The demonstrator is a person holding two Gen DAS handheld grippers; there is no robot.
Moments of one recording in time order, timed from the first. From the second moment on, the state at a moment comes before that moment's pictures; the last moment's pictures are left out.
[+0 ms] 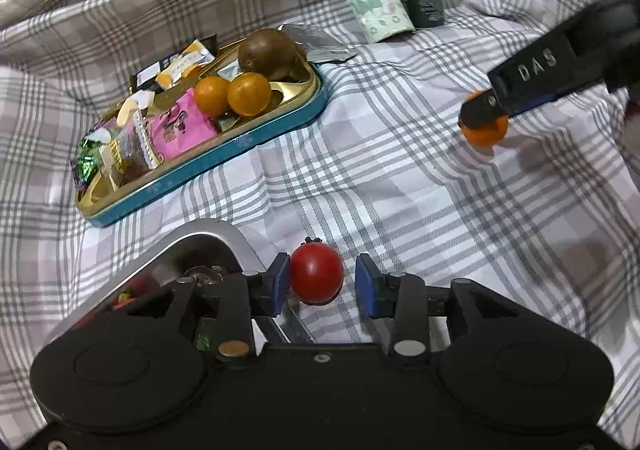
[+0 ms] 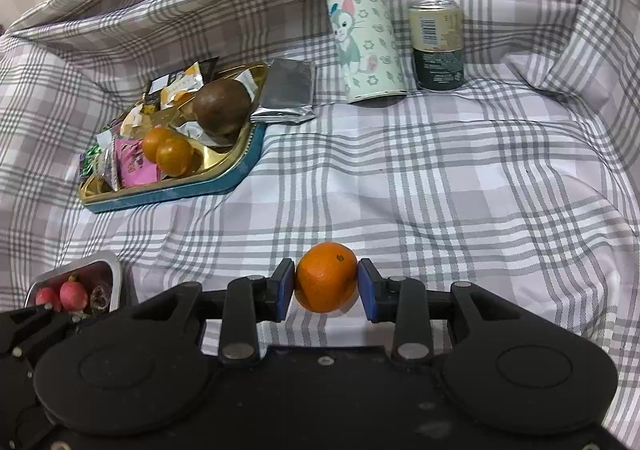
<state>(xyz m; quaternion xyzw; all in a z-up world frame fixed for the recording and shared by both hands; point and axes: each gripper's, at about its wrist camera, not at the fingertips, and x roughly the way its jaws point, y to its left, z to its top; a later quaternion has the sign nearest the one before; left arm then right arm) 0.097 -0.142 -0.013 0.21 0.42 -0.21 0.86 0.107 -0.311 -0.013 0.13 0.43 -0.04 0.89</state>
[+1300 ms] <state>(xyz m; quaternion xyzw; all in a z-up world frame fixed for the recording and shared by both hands) 0.076 -0.152 -0.030 0.06 0.44 -0.16 0.88 0.085 -0.330 -0.006 0.09 0.43 0.02 0.90</state>
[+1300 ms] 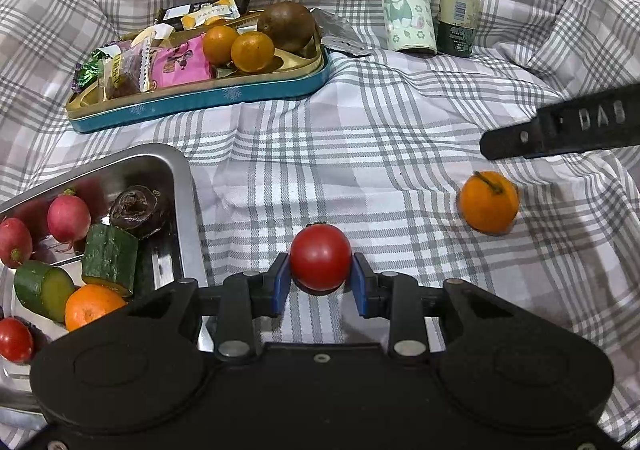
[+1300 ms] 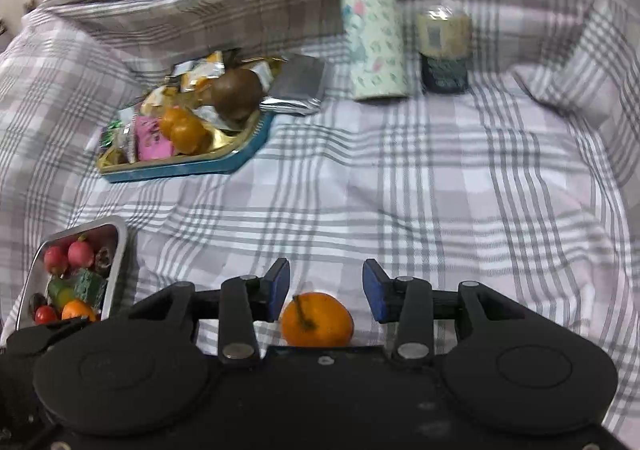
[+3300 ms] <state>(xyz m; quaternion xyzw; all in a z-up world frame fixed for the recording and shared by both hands) 0.065 -0.092 0.031 0.00 0.38 -0.10 0.92 0.081 -0.293 0.008 0.04 0.38 0.05 0.92</state>
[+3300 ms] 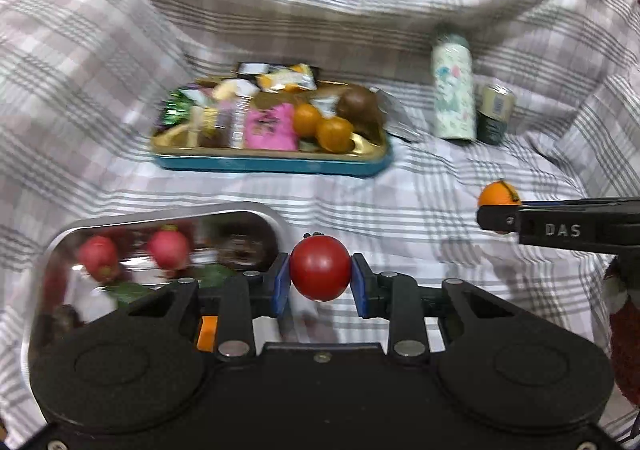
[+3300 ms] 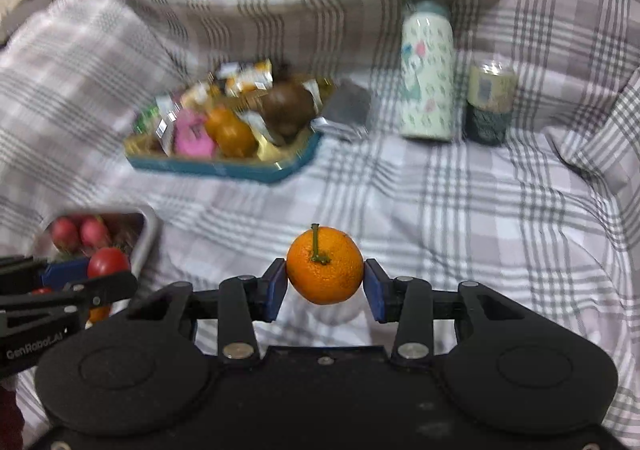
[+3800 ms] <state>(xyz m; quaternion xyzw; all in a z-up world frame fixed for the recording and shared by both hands) 0.048 -0.013 0.028 0.00 0.40 -0.03 0.92 0.067 -0.208 0.015 0.00 0.34 0.16 0.93</state>
